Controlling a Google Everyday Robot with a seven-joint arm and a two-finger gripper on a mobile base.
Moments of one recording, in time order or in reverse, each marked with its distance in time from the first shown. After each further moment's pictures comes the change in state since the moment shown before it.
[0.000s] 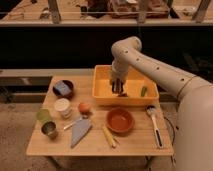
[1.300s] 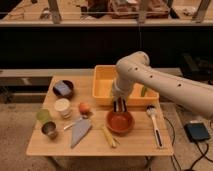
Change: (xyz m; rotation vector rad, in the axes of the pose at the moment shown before) arm -0.117 -0.010 -0.019 0.053 -0.072 -0.102
